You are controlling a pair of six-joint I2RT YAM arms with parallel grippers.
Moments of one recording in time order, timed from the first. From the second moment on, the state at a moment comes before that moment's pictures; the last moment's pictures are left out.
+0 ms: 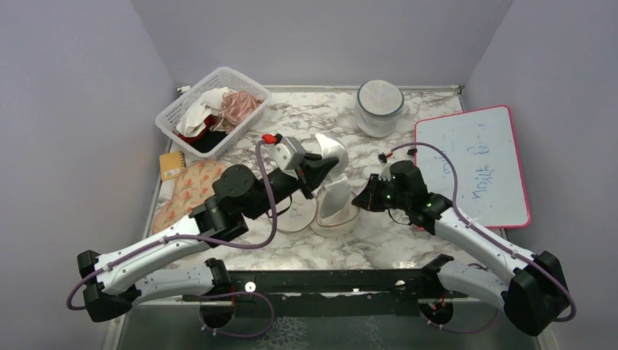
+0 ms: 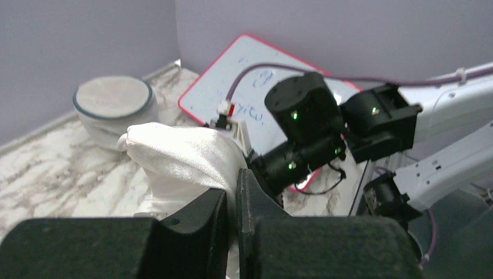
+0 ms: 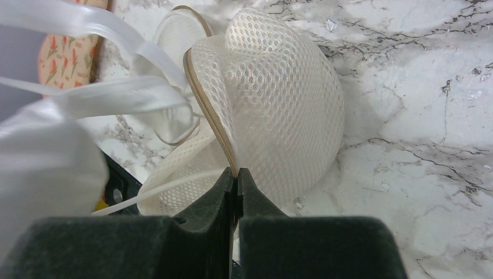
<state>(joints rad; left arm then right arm) -1.10 0.92 0.95 0.14 -0.09 -0.09 0.56 1.03 0.59 -0.20 -0.25 0.61</state>
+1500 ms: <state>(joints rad) 0.02 1.74 1.63 0.32 0.04 -0.58 0.56 1.07 0.64 -0.20 -0.25 0.53</state>
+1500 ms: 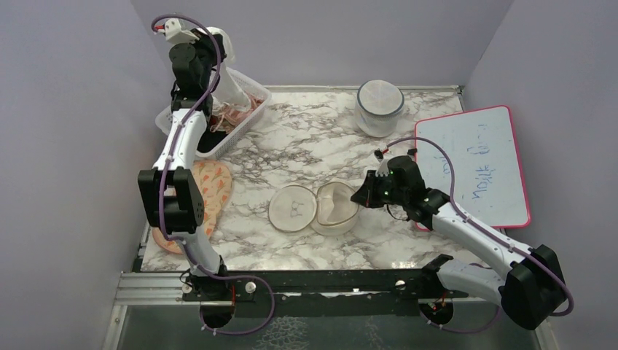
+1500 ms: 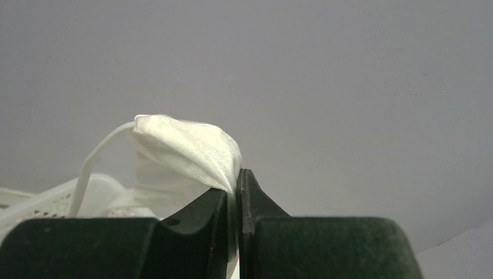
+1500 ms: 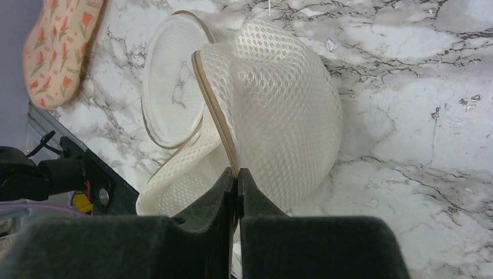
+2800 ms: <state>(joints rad) 0.27 1.53 0.92 0.42 0.12 -0.73 0.56 1.10 0.63 -0.18 -0.25 0.50</state>
